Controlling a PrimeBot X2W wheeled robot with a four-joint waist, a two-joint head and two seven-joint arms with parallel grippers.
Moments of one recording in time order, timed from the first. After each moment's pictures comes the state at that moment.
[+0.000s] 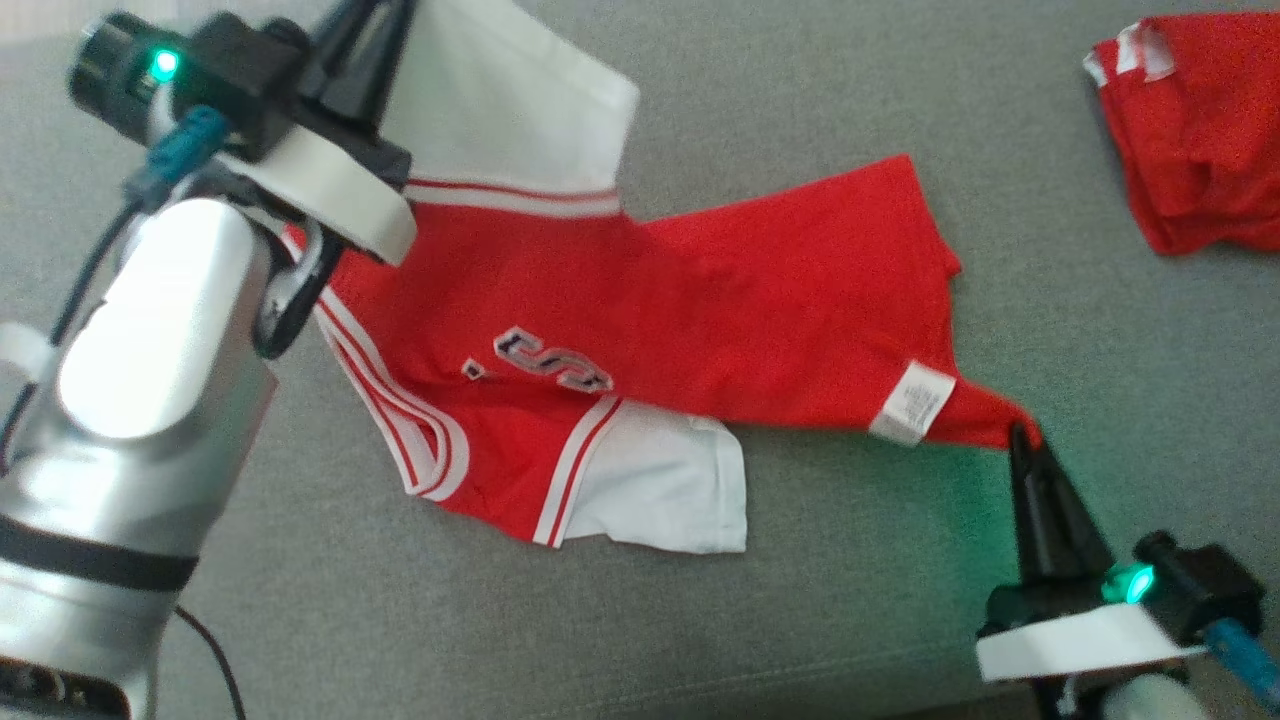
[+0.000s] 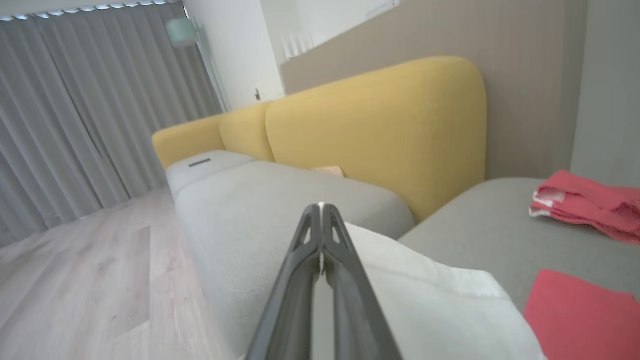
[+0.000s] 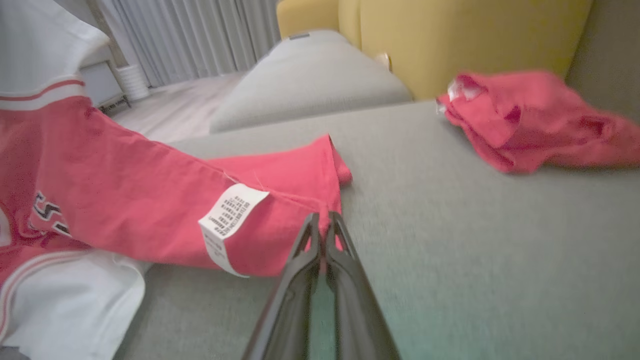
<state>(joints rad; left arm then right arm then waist) -0.85 0.32 -0.58 0.45 -0.29 -0.11 -0.26 0.09 -0.05 0.06 0.11 0.18 0.12 -0.26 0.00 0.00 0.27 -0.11</state>
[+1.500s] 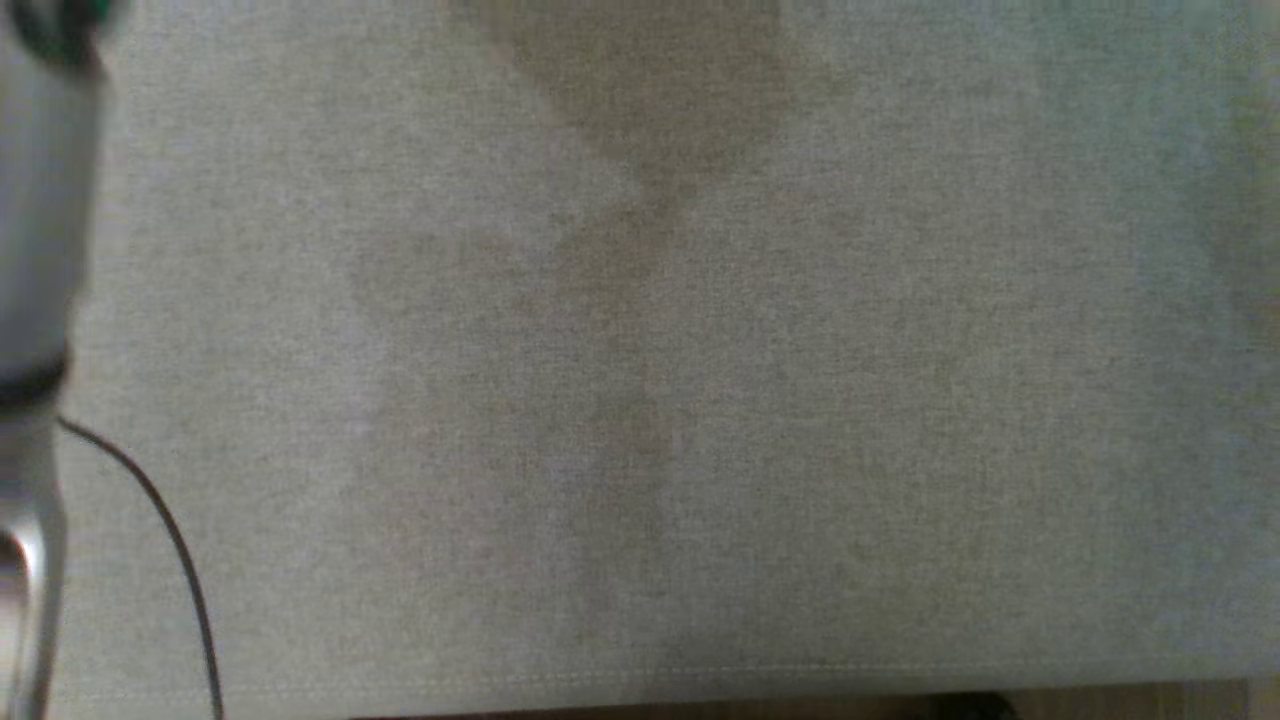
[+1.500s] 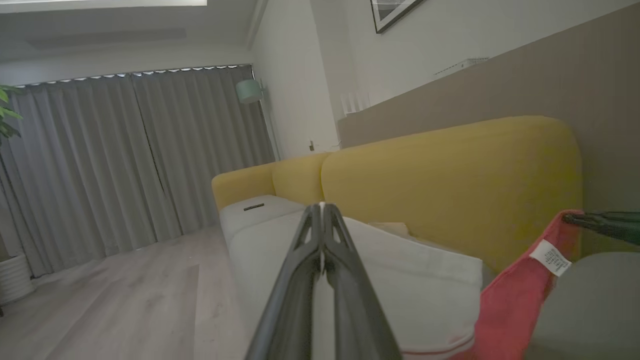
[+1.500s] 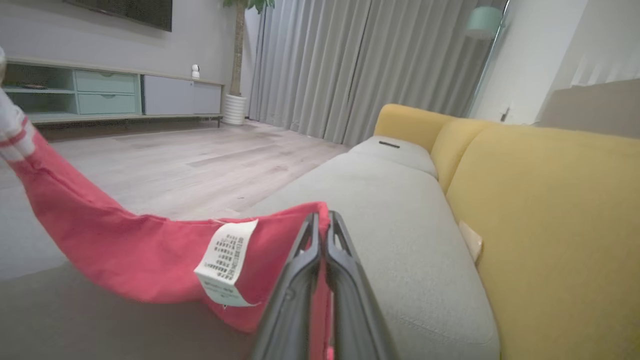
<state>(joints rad) -1.23 0.34 -0.43 0.31 -0.34 -0.12 -0.26 -1.26 -0.49 0.57 0.66 0.44 0.12 -0.25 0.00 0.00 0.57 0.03</state>
